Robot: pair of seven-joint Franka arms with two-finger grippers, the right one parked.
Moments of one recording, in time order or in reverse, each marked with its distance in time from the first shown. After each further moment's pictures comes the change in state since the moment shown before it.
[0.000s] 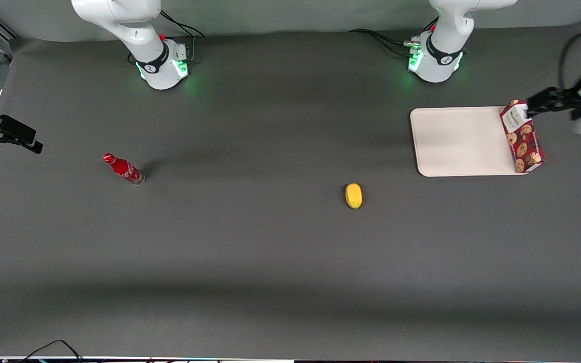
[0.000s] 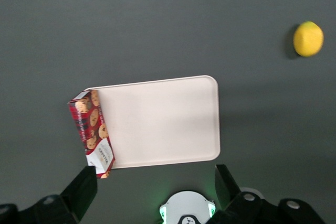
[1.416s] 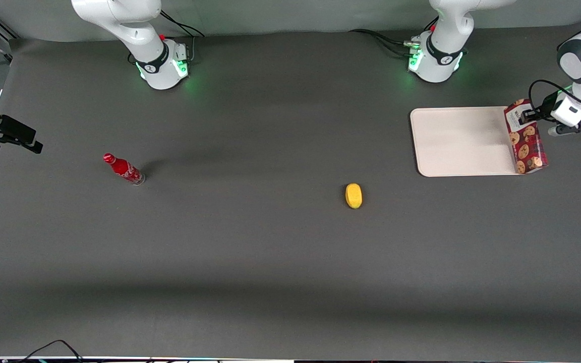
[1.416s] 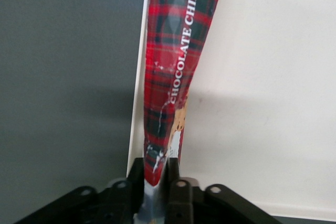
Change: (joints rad) arm 0.039 0.065 0.628 -0.870 0.117 0.936 0.276
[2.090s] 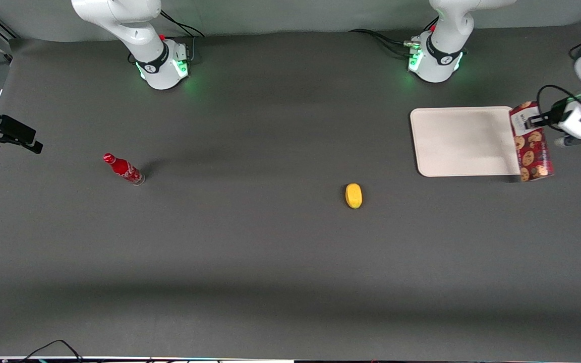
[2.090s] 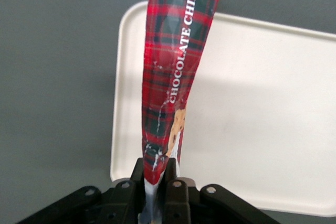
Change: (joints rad) arm 0.002 -0.017 -0.161 0.134 -0.006 -0.208 -0.152
